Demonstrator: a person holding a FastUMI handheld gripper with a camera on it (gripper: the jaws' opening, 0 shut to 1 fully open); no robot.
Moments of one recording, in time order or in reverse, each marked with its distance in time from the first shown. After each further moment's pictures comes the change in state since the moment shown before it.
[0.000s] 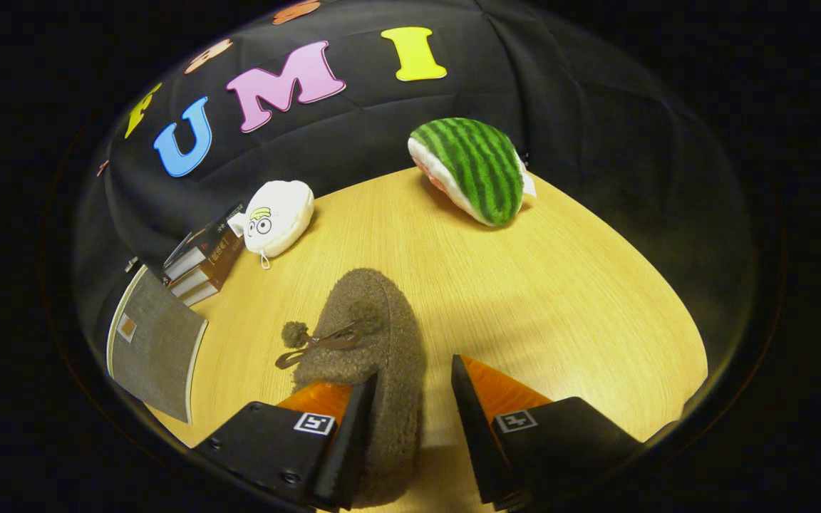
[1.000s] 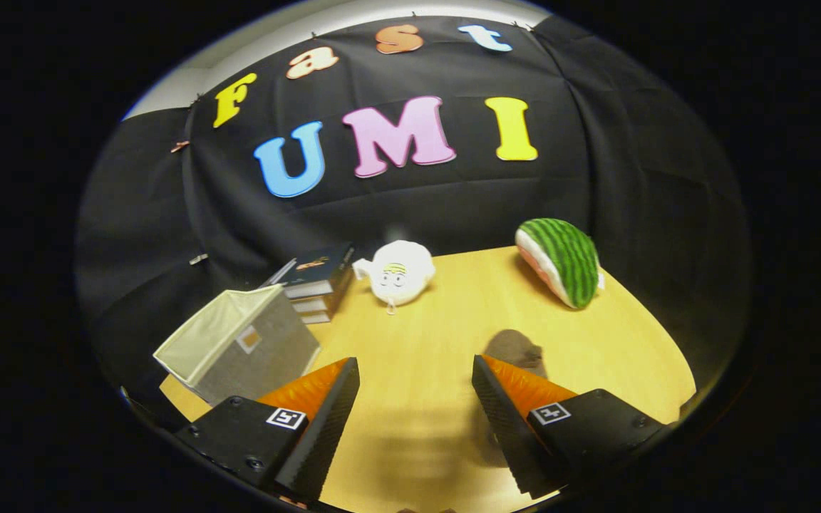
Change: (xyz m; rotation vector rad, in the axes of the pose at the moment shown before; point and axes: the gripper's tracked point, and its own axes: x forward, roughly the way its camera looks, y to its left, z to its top) arm -0.115 0.109 0.032 -0.192 -0.245 0.109
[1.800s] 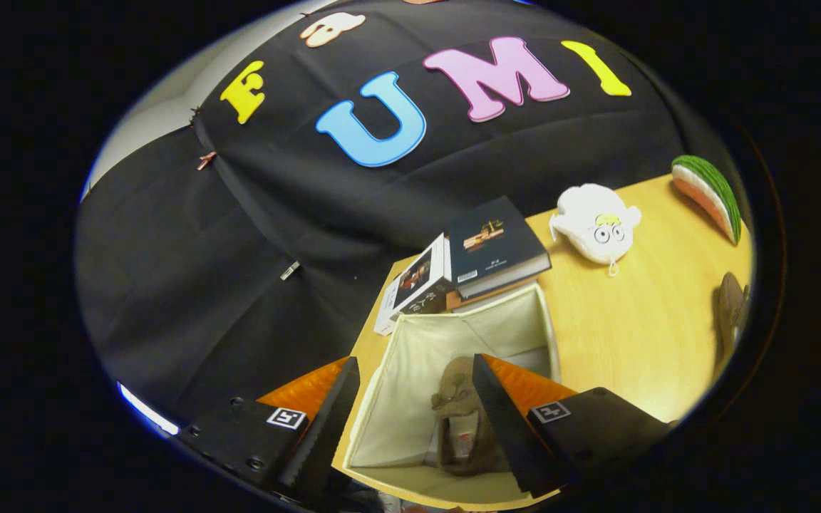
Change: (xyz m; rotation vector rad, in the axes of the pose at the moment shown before) arm 0.063 0.367 0.047 0.213 0.145 0.372
